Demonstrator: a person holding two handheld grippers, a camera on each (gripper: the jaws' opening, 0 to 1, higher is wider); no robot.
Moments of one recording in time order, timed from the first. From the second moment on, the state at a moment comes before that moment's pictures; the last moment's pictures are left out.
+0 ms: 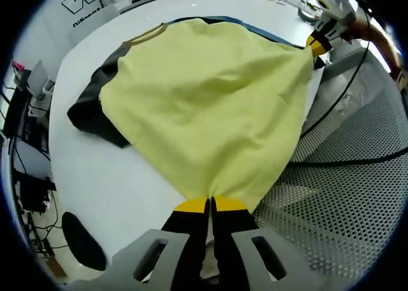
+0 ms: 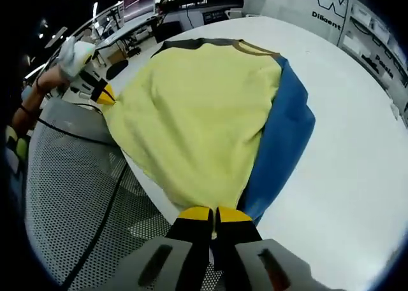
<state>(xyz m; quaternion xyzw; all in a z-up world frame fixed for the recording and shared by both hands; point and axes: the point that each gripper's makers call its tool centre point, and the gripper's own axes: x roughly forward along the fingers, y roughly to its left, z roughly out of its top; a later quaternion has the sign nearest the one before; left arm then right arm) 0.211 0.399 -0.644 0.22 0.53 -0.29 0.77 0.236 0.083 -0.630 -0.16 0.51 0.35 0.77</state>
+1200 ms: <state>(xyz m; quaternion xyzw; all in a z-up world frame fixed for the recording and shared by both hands) 0.213 0.441 -0.630 0.29 0.57 -0.25 0.73 0.216 0.059 -0.617 -0.25 0.54 0.39 0.71</state>
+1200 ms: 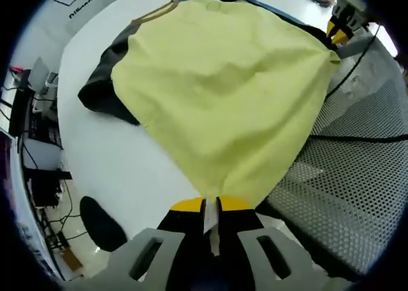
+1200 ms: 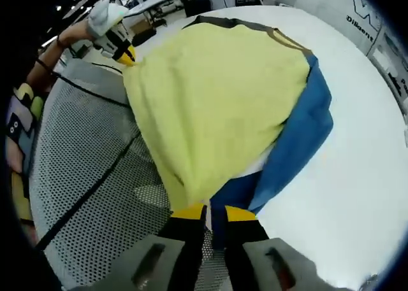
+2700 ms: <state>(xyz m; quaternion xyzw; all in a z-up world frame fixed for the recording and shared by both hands) 0.418 0.411 -0.623 0.24 0.32 -0.19 0.90 0.411 0.095 -0.633 -0.19 0.36 0.24 0.88</state>
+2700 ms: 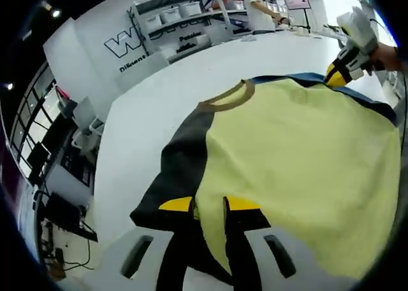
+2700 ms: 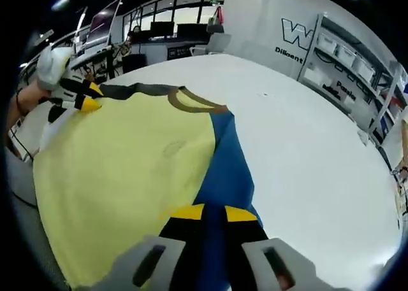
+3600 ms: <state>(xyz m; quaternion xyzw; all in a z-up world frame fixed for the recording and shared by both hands) 0.458 0.390 -0.638 0.16 0.34 -0.19 0.91 0.439 0.062 -0.649 -0.24 0.37 0.20 0.88</state>
